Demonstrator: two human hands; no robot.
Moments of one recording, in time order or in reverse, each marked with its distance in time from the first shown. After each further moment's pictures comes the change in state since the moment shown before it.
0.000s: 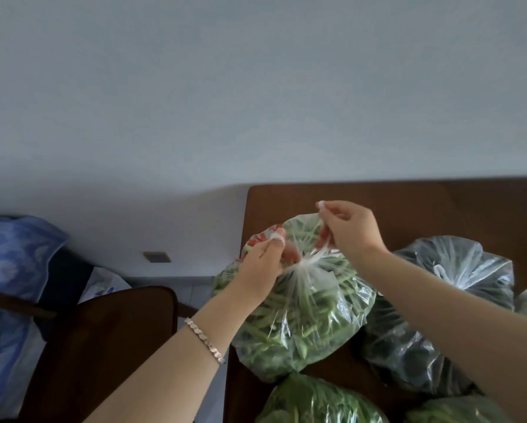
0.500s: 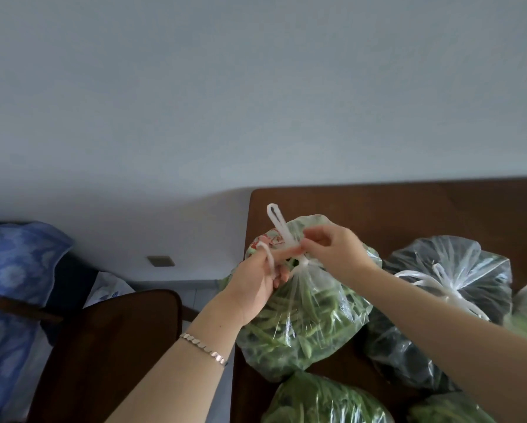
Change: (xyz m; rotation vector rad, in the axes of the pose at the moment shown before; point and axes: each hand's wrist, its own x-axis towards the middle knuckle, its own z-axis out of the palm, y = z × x) left_hand -0.007 -0.014 -0.008 -0.598 -0.165 -0.185; right_hand -0.024 0.006 0.009 -0.338 -0.229 -0.103
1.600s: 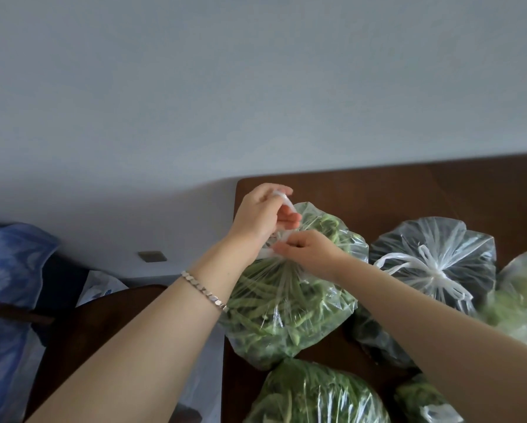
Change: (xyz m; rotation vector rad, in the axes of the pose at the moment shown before) left_hand 0.028 0.056 0.048 0.261 0.279 0.180; right_hand -0.004 0.008 0.007 -0.006 -0.314 0.071
